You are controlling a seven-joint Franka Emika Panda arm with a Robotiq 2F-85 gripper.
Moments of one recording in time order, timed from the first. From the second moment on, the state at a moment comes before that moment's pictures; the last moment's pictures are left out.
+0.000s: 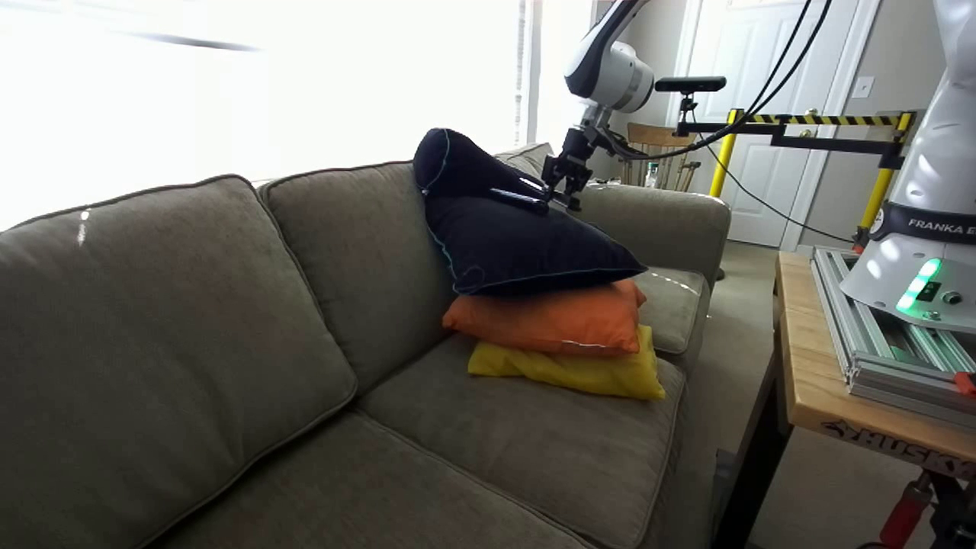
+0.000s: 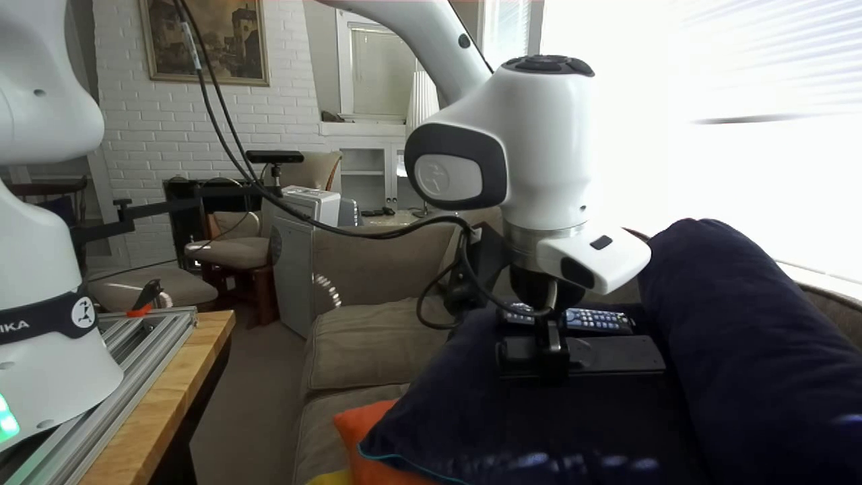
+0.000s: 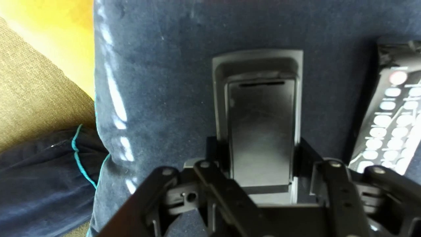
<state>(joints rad) -0.29 0.47 0.04 -2.09 0.58 2.71 -0.30</state>
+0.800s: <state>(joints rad) -0.28 0.49 0.06 -2.07 0.58 2.81 -0.26</state>
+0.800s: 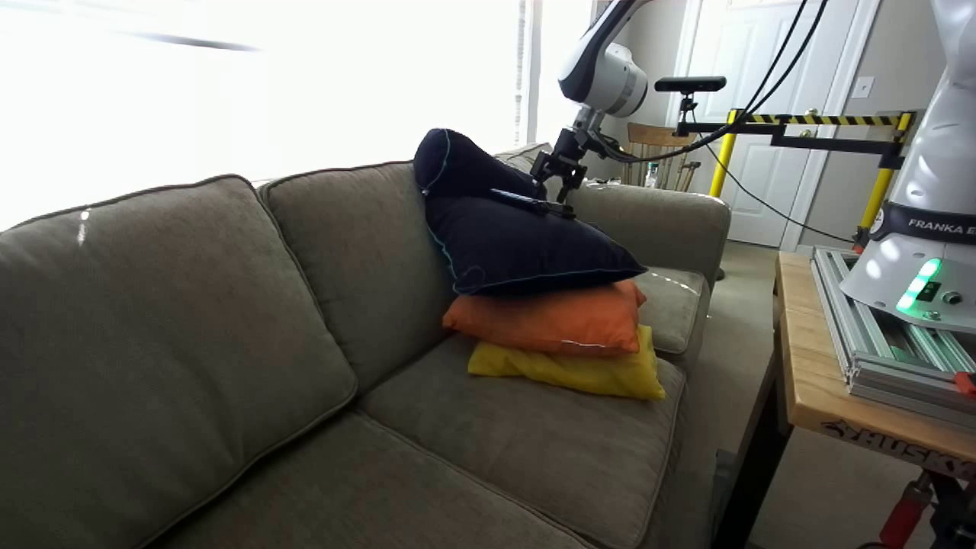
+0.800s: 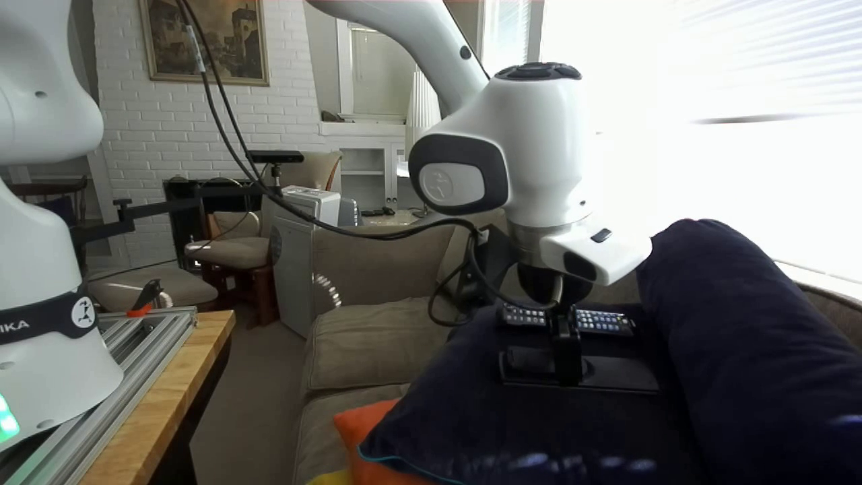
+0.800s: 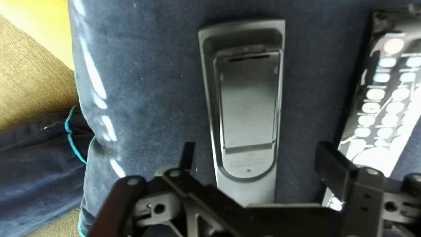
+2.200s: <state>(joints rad) -0.43 0.03 -0.07 -2.30 0.53 2.47 -0.73</state>
